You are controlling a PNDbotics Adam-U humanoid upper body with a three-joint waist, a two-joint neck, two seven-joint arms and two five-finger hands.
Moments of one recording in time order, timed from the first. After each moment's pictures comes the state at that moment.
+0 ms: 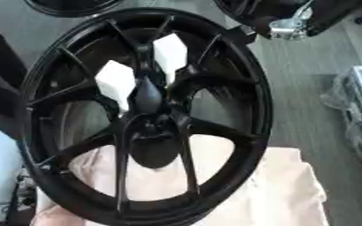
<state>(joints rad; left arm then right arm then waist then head) -0.41 0.34 0.16 -1.55 0.22 0.03 0.22 -1.09 -0.89 0.43 -1.55 0.06 -0.24 0.89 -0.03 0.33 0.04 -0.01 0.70</state>
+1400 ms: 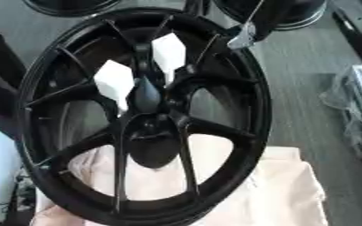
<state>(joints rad) -0.41 0.34 0.16 -1.54 0.29 0.05 0.27 -1.19 -0.70 0.46 -1.41 0.23 -0.30 0.88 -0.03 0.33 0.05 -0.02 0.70</state>
